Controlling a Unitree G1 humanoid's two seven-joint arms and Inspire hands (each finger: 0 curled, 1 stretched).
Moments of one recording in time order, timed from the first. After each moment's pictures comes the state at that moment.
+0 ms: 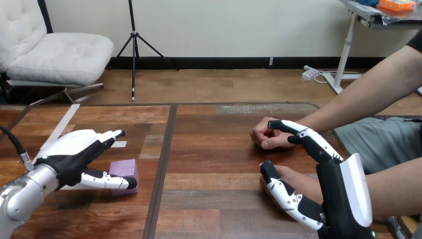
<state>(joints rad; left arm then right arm) -0.46 0.71 -0.24 0.93 0.61 -0.57 -0.13 0.29 -0.16 0.05 0.00 -0.59 -0.74 -0.39</state>
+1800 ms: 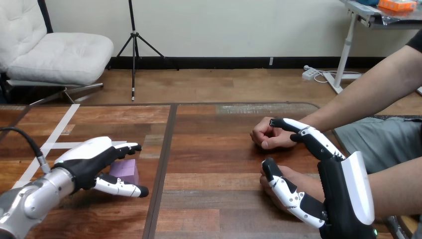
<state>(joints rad) -0.55 0.64 -0.29 1.11 0.60 -0.62 -0.14 0.29 -0.16 0.04 -0.02 -0.60 -0.72 -0.38</state>
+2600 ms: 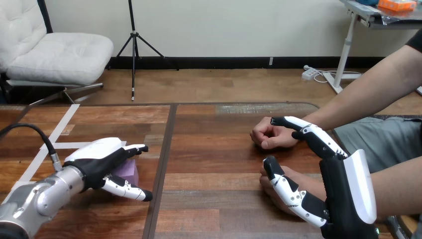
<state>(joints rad) -0.58 0.61 -0.35 1.11 0.64 -0.59 -0.10 0.29 -0.16 0.04 -0.04 -0.59 -0.72 -0.38</state>
